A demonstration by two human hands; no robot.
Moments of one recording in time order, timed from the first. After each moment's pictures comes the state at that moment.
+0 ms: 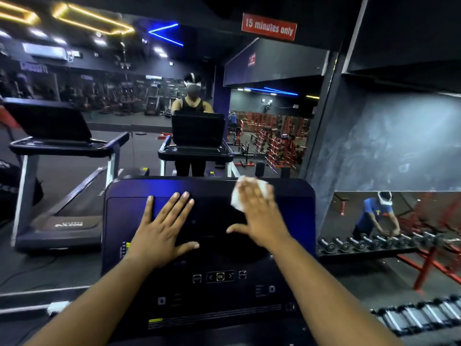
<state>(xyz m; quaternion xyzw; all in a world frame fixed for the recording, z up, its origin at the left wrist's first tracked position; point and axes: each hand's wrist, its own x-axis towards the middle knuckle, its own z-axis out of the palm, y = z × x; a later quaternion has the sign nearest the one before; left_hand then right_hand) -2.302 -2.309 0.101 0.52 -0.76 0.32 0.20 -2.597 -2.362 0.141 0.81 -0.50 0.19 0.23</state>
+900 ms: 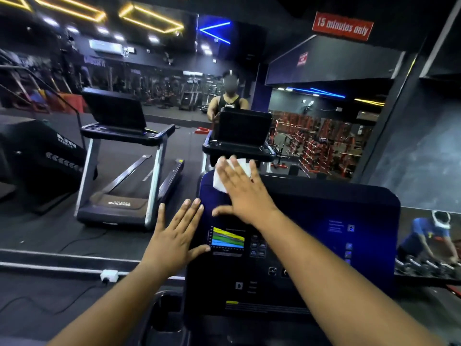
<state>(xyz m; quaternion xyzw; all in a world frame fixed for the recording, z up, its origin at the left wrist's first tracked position) -2.156 -2.250 0.055 0.60 -0.72 0.28 0.19 -2.362 -2.349 0.176 0.86 -0.38 0.10 0.32</state>
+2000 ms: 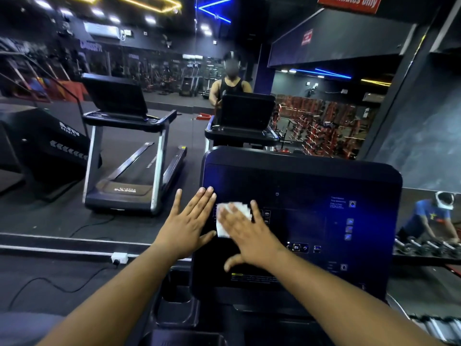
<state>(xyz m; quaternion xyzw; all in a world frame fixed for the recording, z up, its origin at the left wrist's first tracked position) -2.165 -2.242 0.042 0.56 -0.75 0.30 0.16 -2.403 -2.285 0.055 0.91 -0.33 0.00 0.26</state>
